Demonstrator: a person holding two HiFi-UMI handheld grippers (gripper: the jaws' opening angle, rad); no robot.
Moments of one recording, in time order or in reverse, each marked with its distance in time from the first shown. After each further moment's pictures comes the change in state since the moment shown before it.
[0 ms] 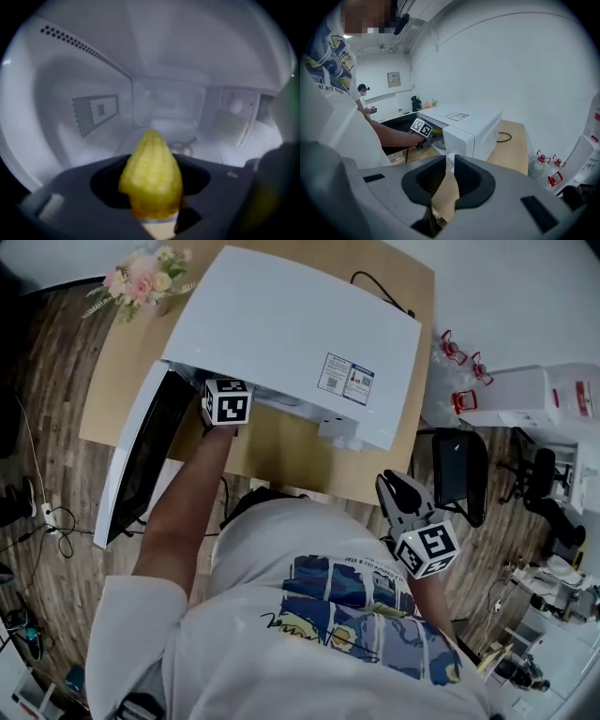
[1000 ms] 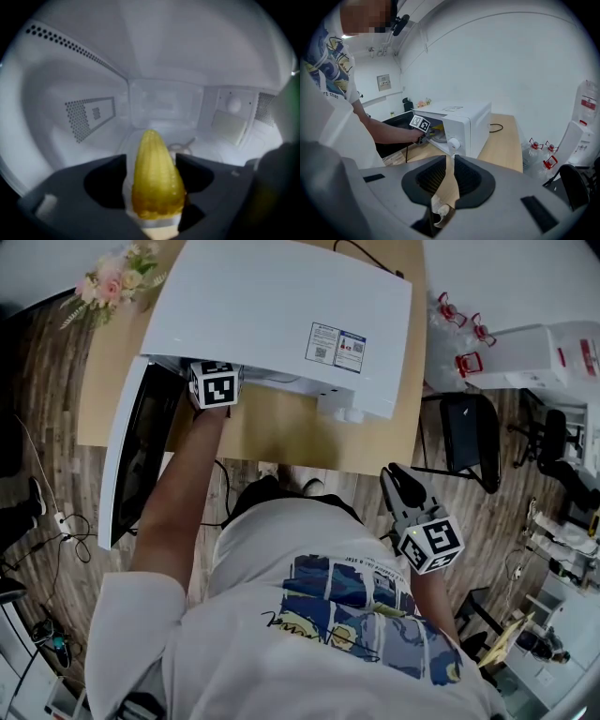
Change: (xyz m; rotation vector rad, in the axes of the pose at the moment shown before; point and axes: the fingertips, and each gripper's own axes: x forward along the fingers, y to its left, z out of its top) left arm 0.006 -0.001 0.006 0.044 -0.014 -0.018; right arm -0.025 0.011 -0.039 0.107 0.007 -0.077
